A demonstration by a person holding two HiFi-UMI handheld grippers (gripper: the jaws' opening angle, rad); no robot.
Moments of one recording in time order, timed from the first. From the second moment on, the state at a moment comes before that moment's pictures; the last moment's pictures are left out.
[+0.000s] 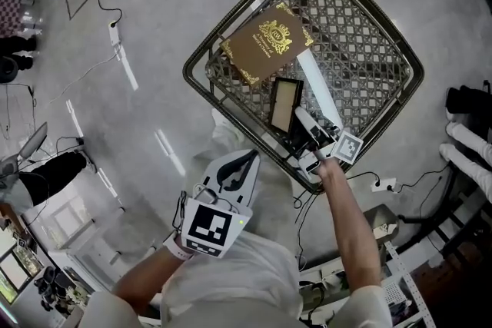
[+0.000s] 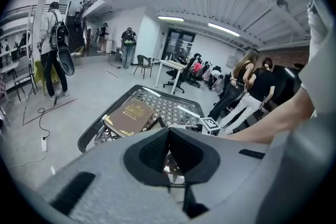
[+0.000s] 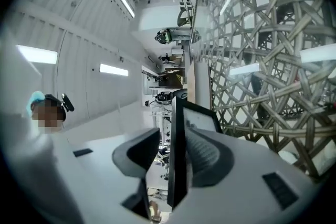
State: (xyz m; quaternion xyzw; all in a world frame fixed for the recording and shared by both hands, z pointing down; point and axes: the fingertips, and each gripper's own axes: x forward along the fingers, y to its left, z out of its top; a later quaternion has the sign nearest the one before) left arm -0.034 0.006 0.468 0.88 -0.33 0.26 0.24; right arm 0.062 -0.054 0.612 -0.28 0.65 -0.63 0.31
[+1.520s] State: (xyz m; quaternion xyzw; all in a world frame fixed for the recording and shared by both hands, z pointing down) left arm -0.013 -0.003 0.472 0.88 -0.31 0.27 0.23; right arm 0.093 -0.038 0.662 -0.45 0.79 -0.28 -0.30
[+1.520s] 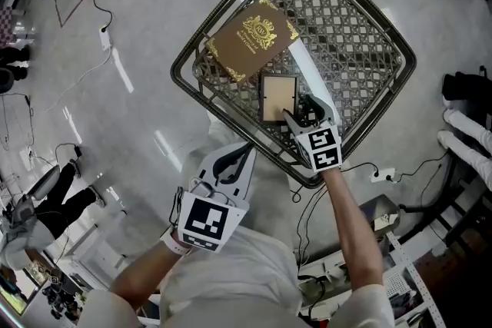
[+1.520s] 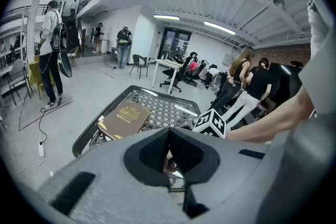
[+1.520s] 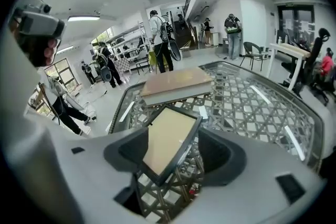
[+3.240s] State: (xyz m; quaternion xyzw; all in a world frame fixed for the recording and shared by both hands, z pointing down) left arm -0.038 -0.022 0.294 0.91 -0.38 0.09 0.16; right arm 0.099 0.012 0.268 -0.64 0.76 -0.05 -0.11
